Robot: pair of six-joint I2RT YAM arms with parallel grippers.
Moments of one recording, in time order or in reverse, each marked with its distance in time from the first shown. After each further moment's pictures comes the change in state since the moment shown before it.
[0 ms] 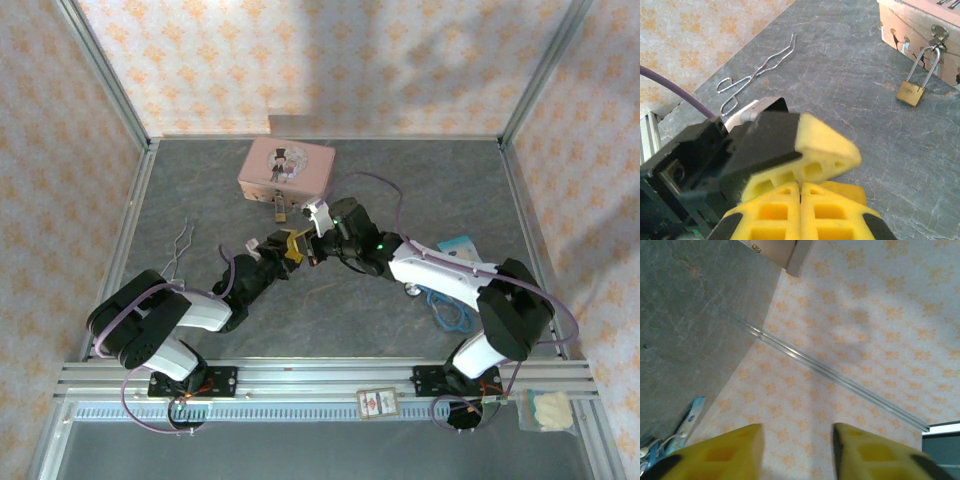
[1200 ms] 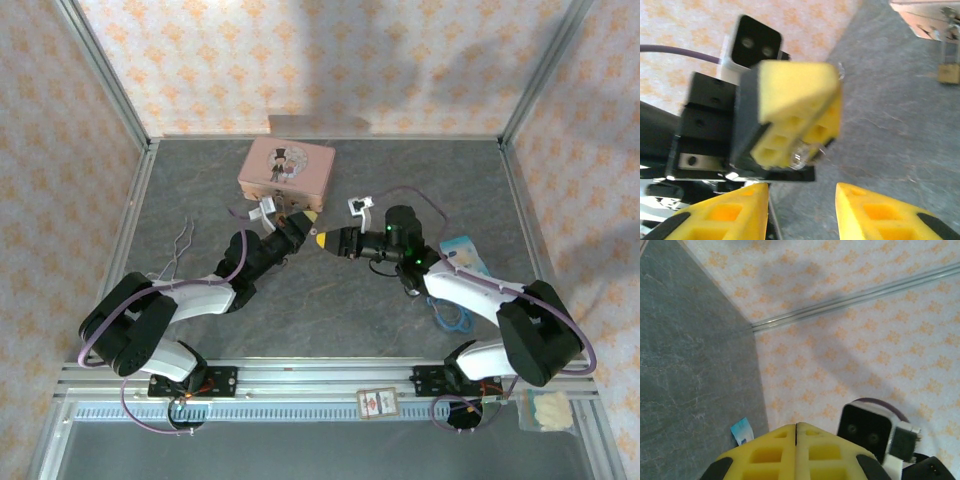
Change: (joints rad) left arm 0.022 -0.051 0.218 -0.131 0.195 0.803; right arm -0.227 -0.183 -0.341 0.471 -0.407 0.465
